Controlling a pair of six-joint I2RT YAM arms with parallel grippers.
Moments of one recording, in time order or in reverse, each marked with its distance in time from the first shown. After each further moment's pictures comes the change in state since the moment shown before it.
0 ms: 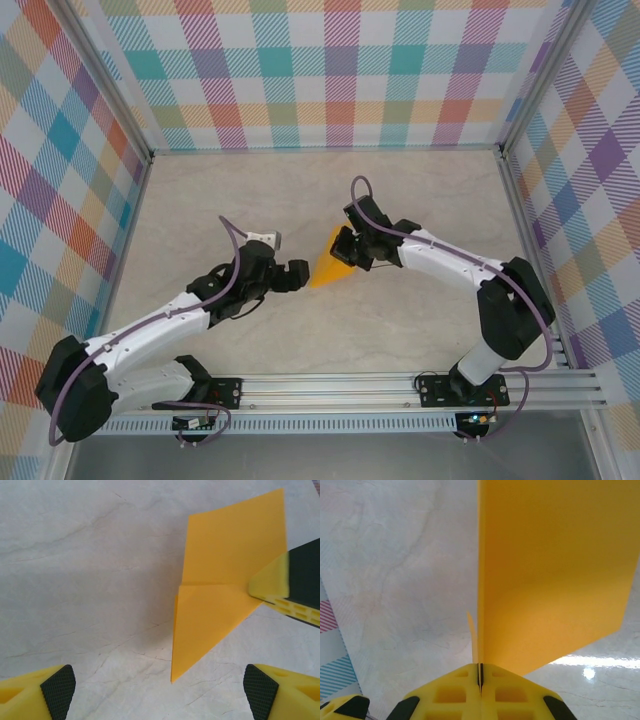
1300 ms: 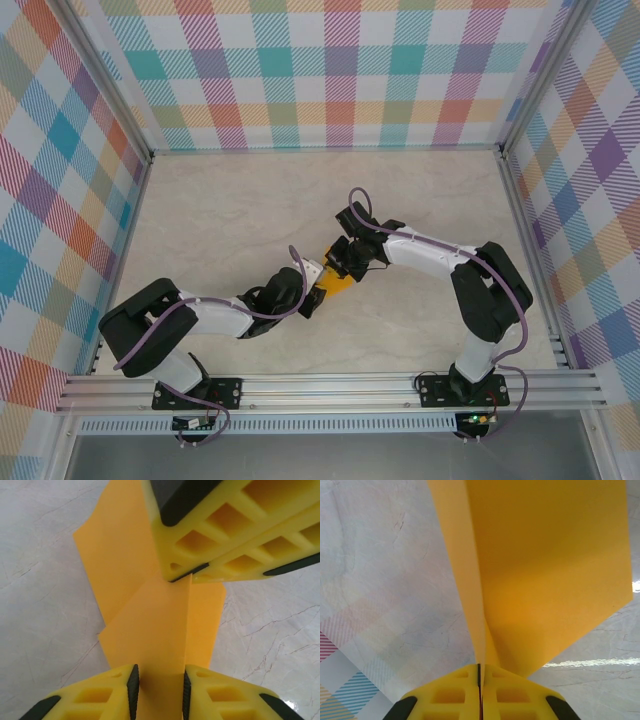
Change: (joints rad) left arm -0.127 0.436 -0.206 0.720 0.014 0.436; right arm -0.001 0.132 0.034 -0.042 -0.121 0.257
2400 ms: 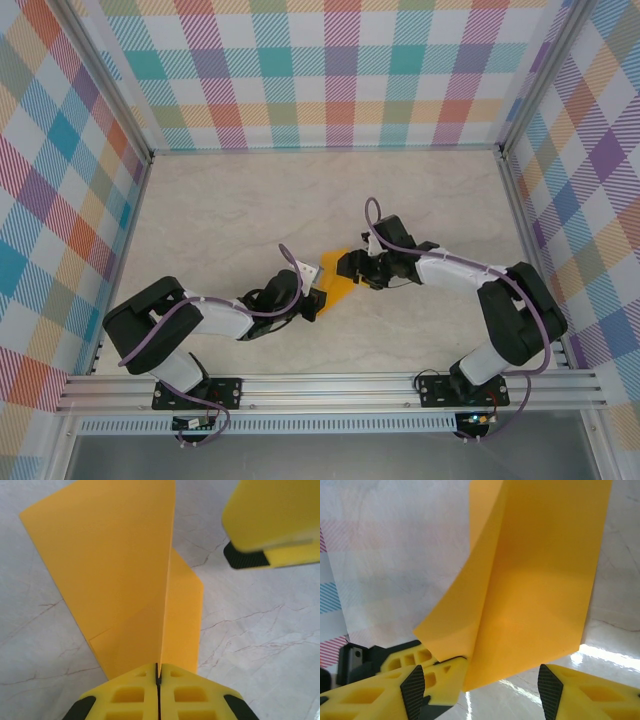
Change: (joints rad) left arm 0.004 0.026 -0.021 0.057 0.153 -0.269; right arm -0.138 -0.201 -0.350 0.274 -0.199 -0.594
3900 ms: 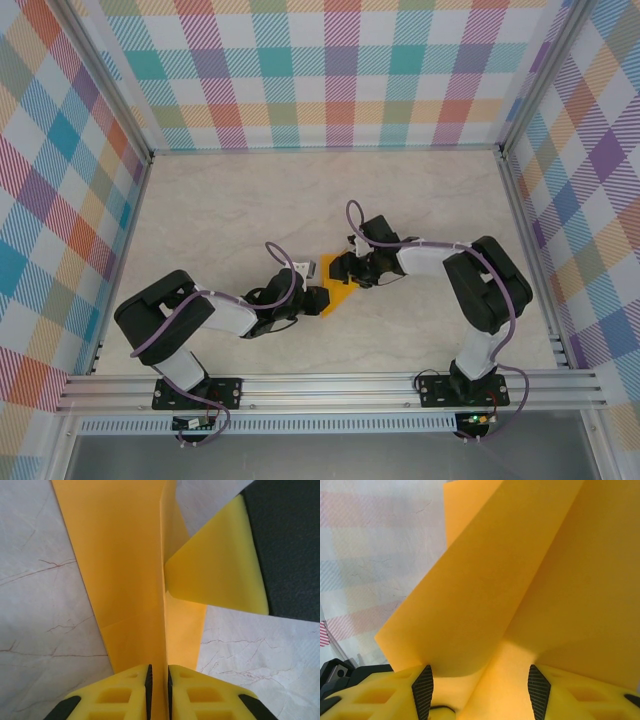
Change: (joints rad) left arm 0.030 0.072 0.005 0.059 0.051 -0.356; right arm 0.002 0.244 0.107 0.052 -0.049 -0.100
